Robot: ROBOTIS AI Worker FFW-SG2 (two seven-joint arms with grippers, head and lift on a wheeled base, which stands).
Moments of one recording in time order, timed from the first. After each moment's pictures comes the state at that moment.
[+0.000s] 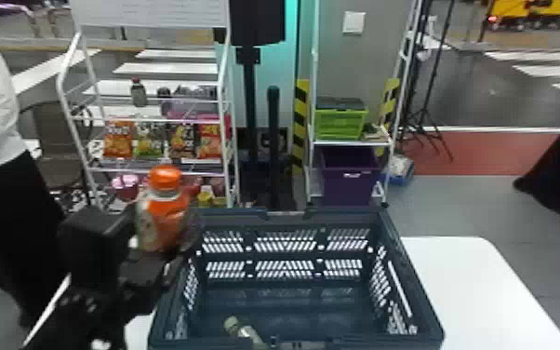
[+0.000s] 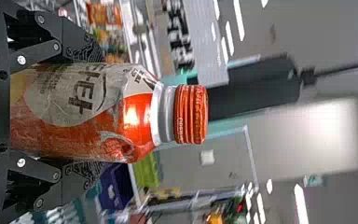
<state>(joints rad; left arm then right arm) 0.21 0.50 -0.20 -2.38 0.27 0.57 0.31 0.90 0.00 -0.17 -1.96 -0.05 -0.51 0.31</state>
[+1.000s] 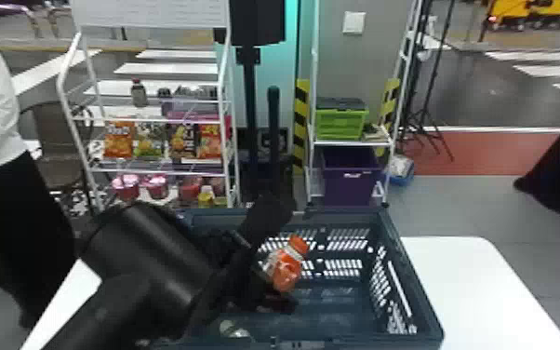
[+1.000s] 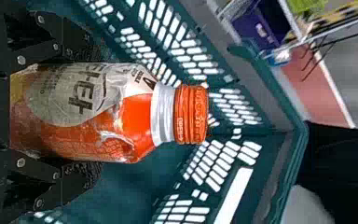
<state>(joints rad) -0.49 0.27 -0.62 -1.83 0.10 1.36 -0.42 0.93 0.00 -0.17 -1.93 -0.06 -0.57 0.31</state>
